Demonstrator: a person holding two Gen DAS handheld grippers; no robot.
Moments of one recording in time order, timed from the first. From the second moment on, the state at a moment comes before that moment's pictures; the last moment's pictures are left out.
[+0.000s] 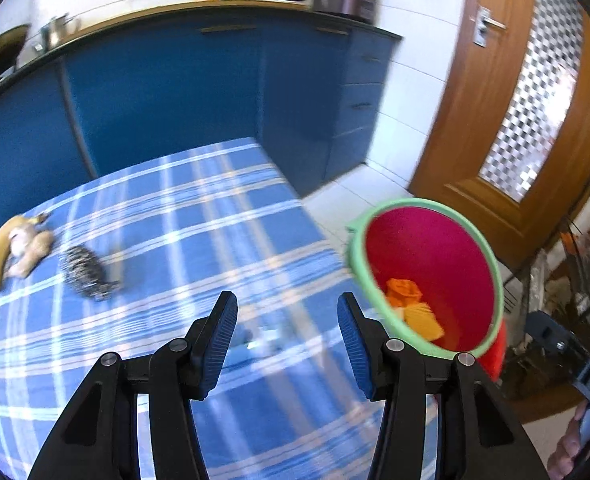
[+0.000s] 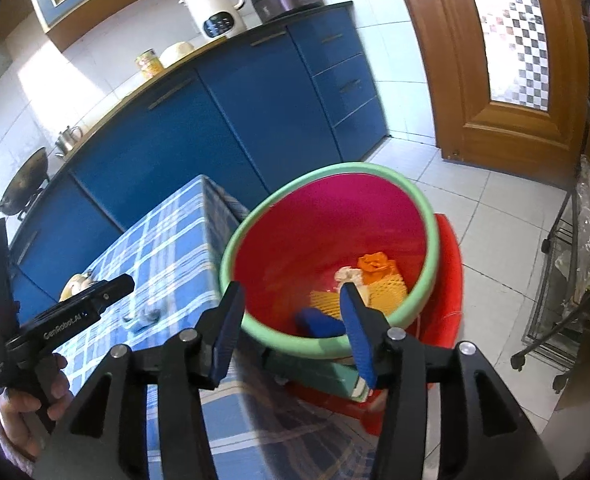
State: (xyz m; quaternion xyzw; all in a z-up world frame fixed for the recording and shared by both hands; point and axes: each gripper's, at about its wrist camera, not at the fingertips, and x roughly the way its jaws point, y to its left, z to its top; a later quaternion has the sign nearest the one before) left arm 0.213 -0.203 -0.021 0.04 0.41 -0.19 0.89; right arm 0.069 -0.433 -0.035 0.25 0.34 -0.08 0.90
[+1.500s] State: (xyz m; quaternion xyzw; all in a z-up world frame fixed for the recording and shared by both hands) left arm 0.320 -0.055 -0.084 -0.06 0.44 -0.02 0.89; right arm 0.121 -0.355 -0.058 0.22 0.40 -0.03 0.89
